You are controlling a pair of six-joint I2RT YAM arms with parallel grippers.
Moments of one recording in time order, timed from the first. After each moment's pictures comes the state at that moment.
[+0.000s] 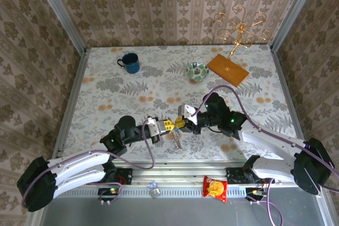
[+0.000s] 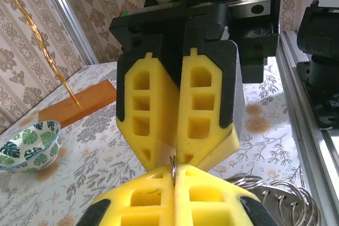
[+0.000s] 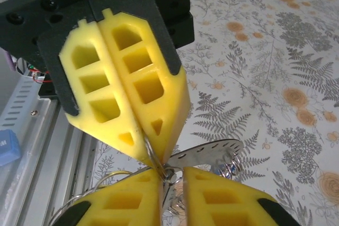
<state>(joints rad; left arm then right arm) -0.92 0.87 0.29 0.48 0.43 0.30 0.72 1.15 0.70 -0.08 -0.61 -0.40</state>
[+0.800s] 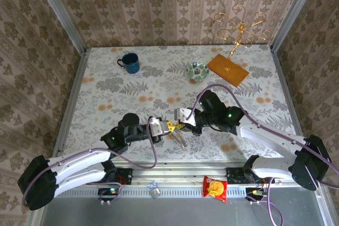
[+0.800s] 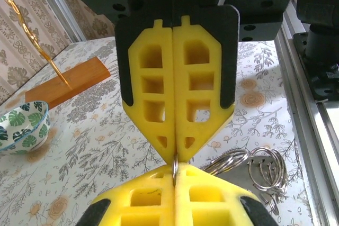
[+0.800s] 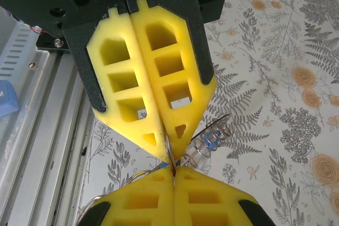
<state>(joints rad) -0.92 0.90 0.34 0.32 0.42 0.37 0.77 1.20 0.84 -0.37 -0.52 -0.59</state>
